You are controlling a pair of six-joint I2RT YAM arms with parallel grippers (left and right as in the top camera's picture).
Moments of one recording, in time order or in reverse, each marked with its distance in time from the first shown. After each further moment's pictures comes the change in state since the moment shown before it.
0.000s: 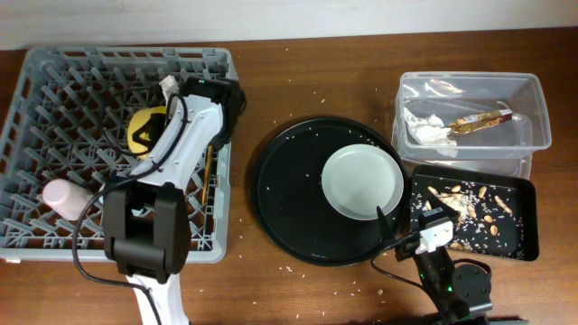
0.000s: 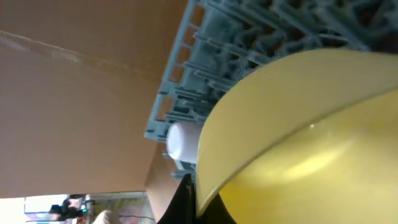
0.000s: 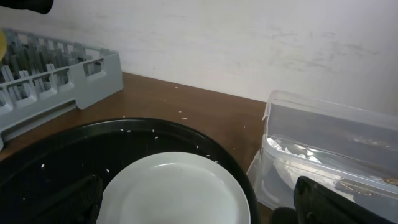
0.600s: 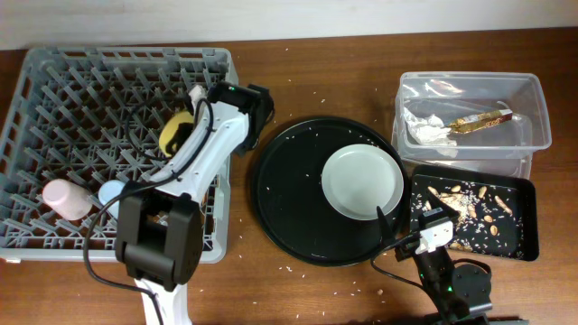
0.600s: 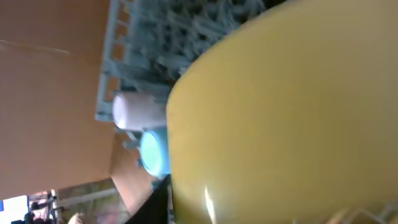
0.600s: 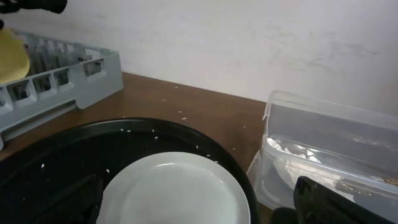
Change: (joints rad) left arm -0.125 -0.020 0.002 -0.027 0.246 -0.008; right arm 0.000 0.000 0.000 0.000 0.000 0.001
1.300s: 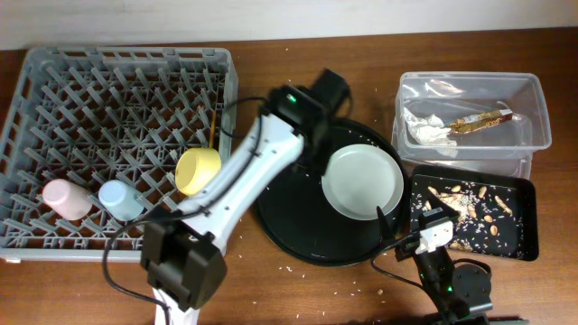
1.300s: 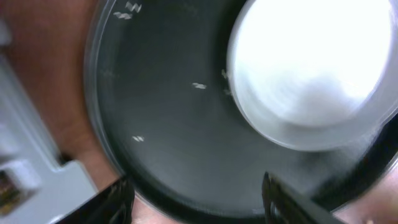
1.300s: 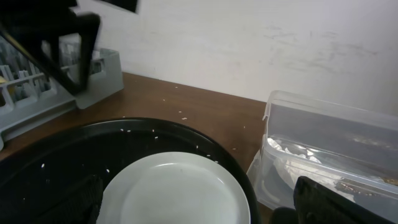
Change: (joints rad) left arm -0.281 -0.017 0.224 0.230 0.850 0.471; right arm 0.000 0.000 0.000 0.000 0.000 0.000
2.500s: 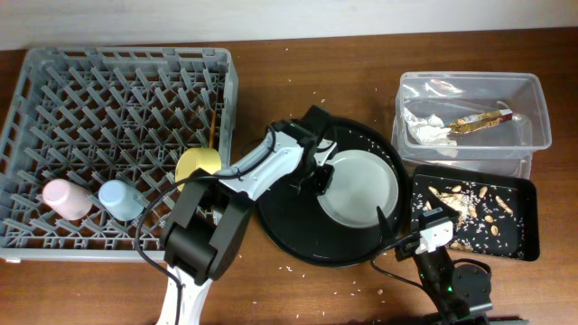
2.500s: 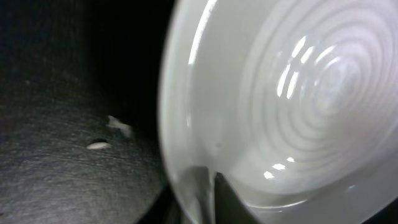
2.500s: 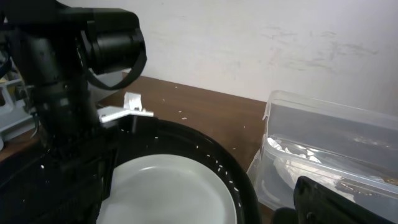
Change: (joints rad) left arm 0.064 0.165 -0.336 0.428 0.378 0.092; right arm 0.000 0.000 0.000 0.000 0.000 0.001
